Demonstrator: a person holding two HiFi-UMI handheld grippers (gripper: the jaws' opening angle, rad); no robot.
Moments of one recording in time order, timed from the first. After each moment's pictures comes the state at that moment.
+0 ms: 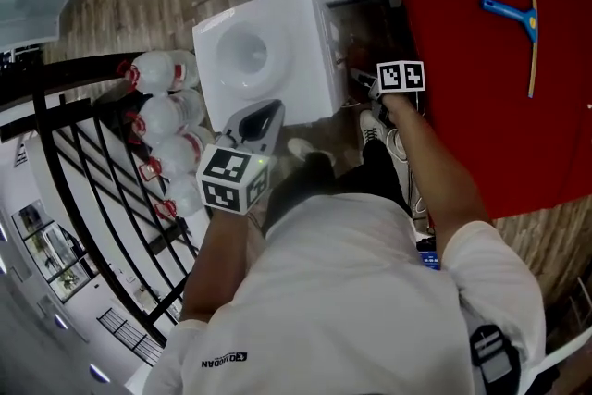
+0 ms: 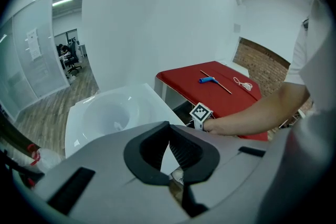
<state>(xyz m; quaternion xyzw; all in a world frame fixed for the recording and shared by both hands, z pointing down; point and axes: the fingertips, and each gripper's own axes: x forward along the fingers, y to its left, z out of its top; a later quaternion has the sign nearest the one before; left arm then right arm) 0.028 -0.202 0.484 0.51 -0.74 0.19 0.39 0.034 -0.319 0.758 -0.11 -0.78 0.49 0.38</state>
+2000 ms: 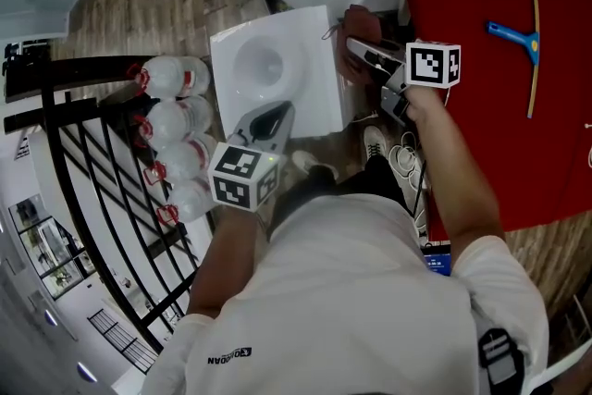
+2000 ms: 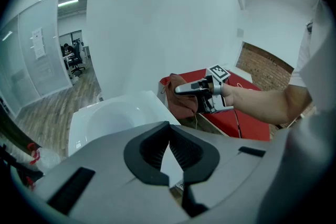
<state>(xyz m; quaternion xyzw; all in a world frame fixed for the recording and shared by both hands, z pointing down) 0.011 -0.211 0.471 0.50 -0.76 0.17 0.38 -0.038 -0.368 0.521 -0.22 -0.81 0.50 0.20</state>
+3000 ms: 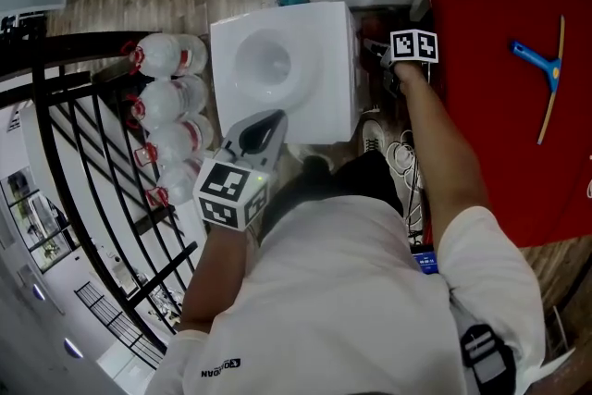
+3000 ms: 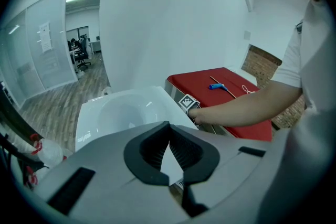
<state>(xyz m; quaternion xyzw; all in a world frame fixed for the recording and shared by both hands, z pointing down) -0.003 -0.185 0.478 0.47 -0.77 0.16 0.40 -0.082 -0.371 0.776 -0.12 -0.78 0.46 0.40</state>
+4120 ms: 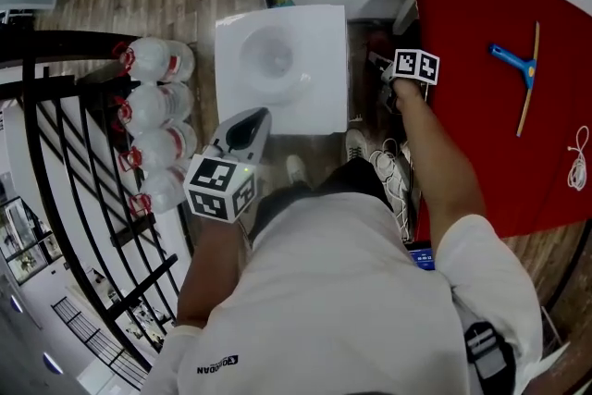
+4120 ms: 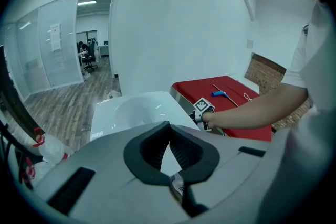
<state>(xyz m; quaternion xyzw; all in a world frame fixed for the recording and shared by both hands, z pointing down) -0.001 -0.143 0.469 0.46 -0.80 0.13 0.37 -0.034 -0.388 0.760 -0.04 -0.80 0.46 0.38</state>
